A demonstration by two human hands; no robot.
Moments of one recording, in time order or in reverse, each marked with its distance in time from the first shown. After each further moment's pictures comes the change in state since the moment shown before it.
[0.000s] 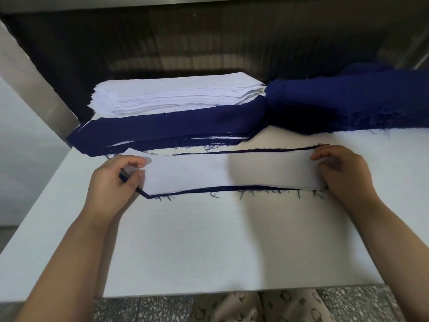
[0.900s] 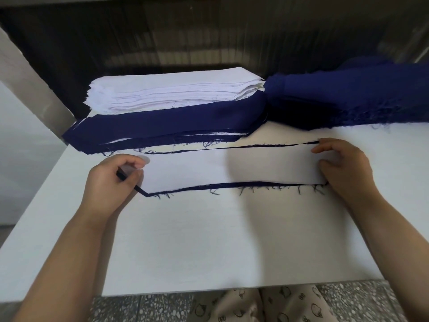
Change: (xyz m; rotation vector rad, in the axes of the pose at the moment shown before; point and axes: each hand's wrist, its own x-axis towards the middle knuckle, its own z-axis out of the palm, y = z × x) left_hand 0.000 -0.001 0.001 -0.043 -0.025 -0.058; right_hand -0.001 -0.007 -0.002 -0.088 0.022 -0.010
